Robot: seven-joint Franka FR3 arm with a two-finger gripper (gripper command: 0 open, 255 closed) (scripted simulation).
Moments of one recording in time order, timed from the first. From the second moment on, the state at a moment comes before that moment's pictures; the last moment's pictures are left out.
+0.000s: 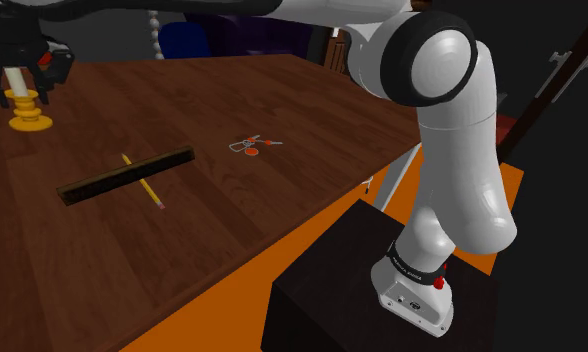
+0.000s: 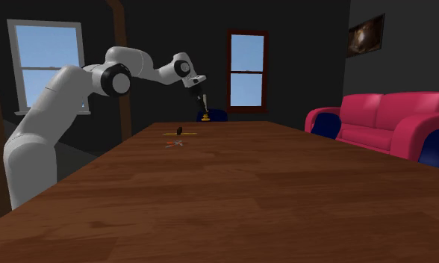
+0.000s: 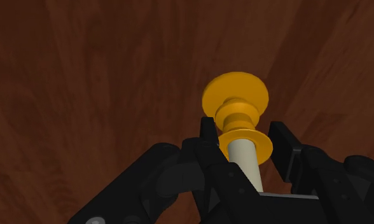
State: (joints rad) arm 0.58 0.55 0.29 -1.06 -0.41 1.91 0.89
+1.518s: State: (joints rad) arm 0.56 0.51 0.29 -1.23 -0.42 2.04 0.94
